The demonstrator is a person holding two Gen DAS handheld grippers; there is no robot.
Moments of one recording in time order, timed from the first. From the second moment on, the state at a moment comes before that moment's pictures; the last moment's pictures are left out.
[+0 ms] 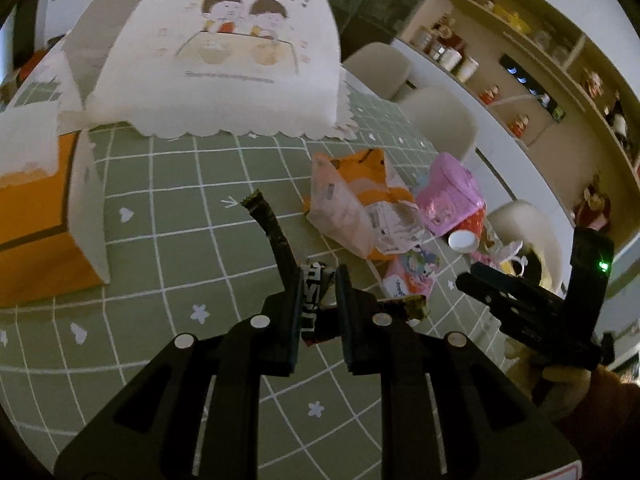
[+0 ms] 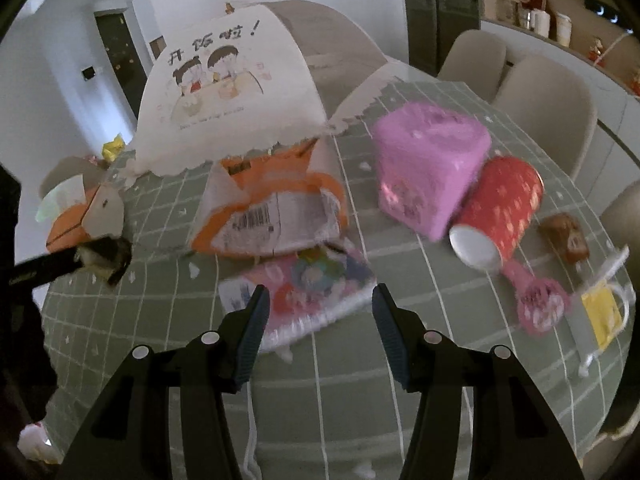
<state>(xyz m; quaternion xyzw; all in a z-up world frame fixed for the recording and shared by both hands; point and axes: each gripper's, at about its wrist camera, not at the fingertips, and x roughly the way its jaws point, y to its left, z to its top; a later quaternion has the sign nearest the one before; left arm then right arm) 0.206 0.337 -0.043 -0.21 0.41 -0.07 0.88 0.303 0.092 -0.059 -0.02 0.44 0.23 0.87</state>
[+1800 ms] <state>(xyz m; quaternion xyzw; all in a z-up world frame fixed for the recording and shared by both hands) 0.284 0.001 0.112 -0.12 0.32 -0.29 0.89 0.242 -0.295 0.094 0.03 0.28 0.02 0.96</state>
